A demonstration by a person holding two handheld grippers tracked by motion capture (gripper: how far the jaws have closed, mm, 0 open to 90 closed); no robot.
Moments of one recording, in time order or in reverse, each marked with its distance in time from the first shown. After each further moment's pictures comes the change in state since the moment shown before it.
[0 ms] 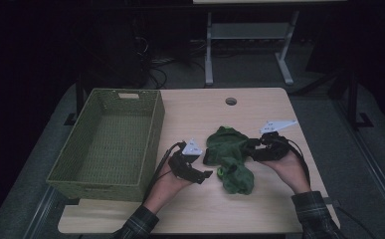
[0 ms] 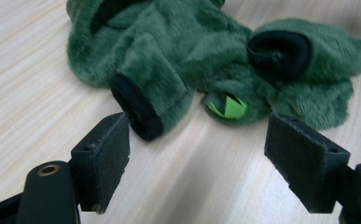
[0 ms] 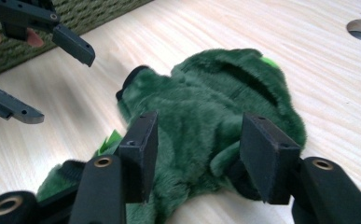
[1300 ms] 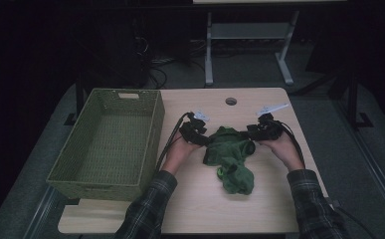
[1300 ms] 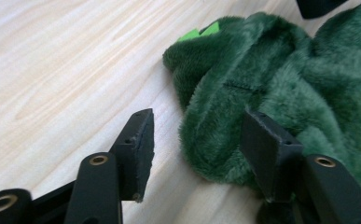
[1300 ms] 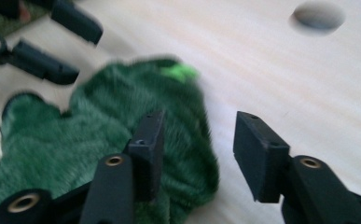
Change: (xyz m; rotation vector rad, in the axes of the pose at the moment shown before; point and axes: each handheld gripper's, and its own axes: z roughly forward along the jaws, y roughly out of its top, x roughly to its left) left arm 0.085 0.044 0.066 0.028 0.055 -0.079; right arm -0.073 0.015 0.051 0.060 -0.045 0.081
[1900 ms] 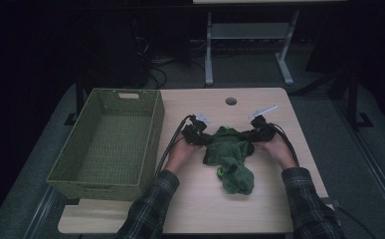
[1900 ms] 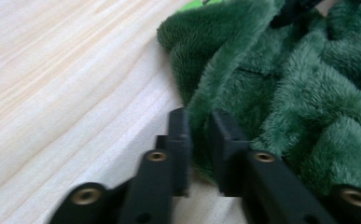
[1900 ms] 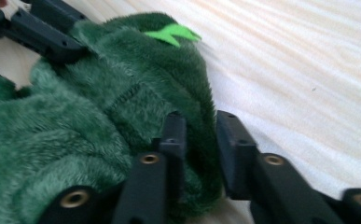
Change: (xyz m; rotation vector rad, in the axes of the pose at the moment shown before) left arm 0.003 -0.006 0.020 0.045 -0.040 -0.017; right arm -0.006 -0.005 0.031 0.110 0.008 0.017
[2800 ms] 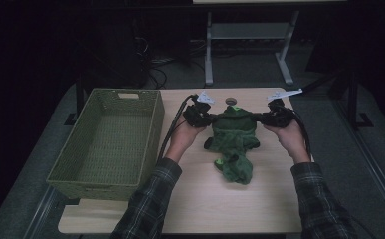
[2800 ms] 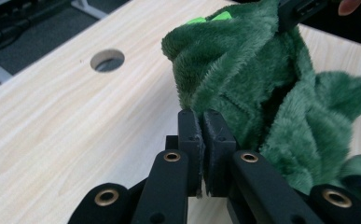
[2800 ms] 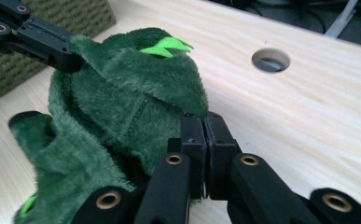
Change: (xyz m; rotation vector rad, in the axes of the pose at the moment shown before) left arm -0.011 0.062 -0.057 -0.168 0.044 0.080; right arm 0.000 0.028 -0.078 -0.217 -0.053 0.036
